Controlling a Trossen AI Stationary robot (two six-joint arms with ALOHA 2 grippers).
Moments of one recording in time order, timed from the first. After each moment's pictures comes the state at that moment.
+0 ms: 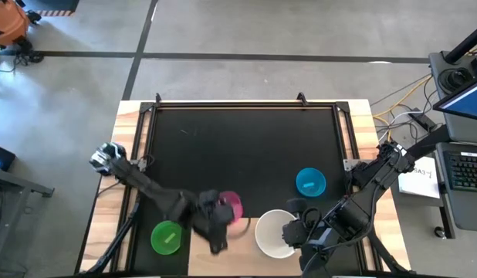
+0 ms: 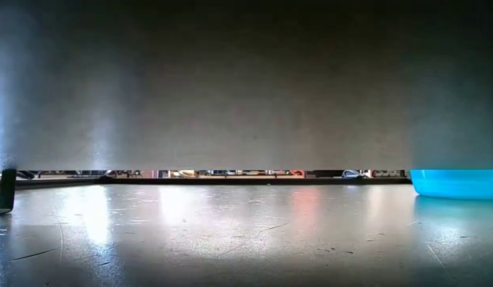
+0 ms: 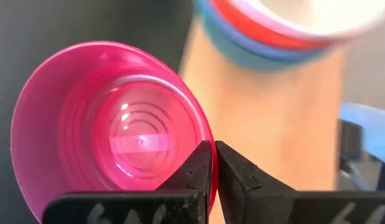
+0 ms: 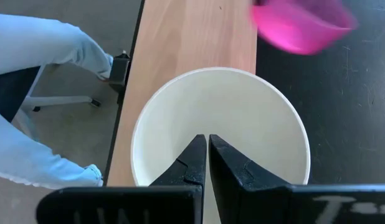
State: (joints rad) left arm -0.56 1.79 1.56 -0.81 -0.30 -0.75; right arm 0.73 1.70 1.76 -1.07 0.29 0.52
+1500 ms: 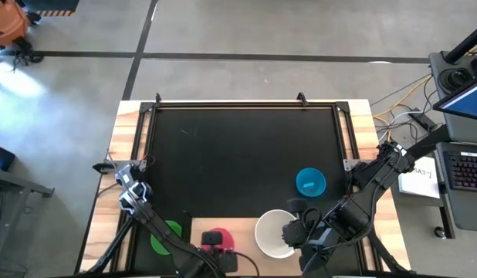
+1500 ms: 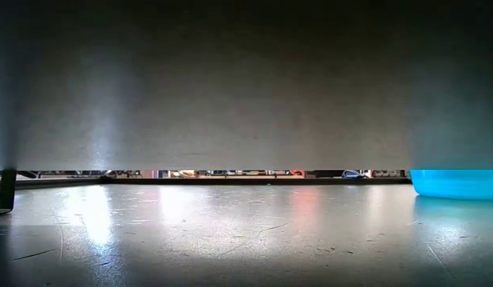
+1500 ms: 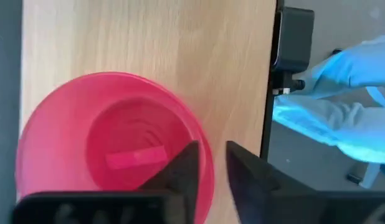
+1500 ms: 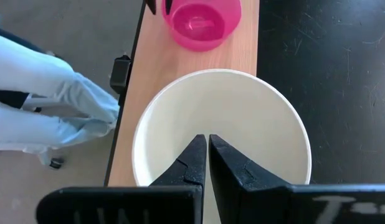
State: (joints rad) left arm -0.76 2.28 2.19 -1.24 -0.22 -0.83; right arm 0.73 1.70 1.76 -1.06 0.29 0.52
